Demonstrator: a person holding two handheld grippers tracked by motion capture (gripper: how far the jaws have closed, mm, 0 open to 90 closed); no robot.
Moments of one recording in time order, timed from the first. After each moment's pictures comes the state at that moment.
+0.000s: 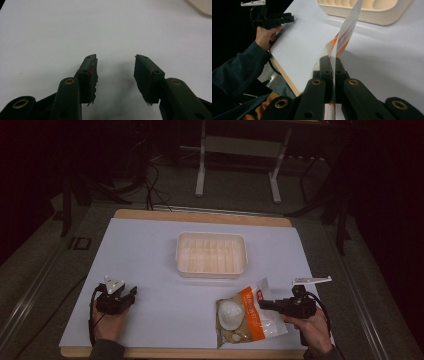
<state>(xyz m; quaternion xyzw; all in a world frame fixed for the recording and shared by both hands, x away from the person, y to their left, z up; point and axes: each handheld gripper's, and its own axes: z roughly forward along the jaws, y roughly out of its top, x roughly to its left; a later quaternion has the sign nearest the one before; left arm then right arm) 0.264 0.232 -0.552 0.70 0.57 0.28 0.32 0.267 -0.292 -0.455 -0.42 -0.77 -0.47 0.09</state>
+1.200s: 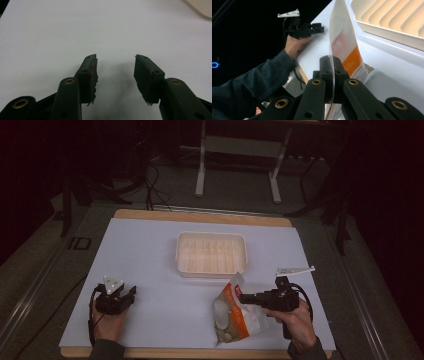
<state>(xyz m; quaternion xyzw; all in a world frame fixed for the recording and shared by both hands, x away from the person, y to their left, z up) 0.263 0.233 -0.552 0.69 0.58 0.28 0.33 0.271 -0.239 -0.424 -0.36 -0.77 -0.51 0.14</state>
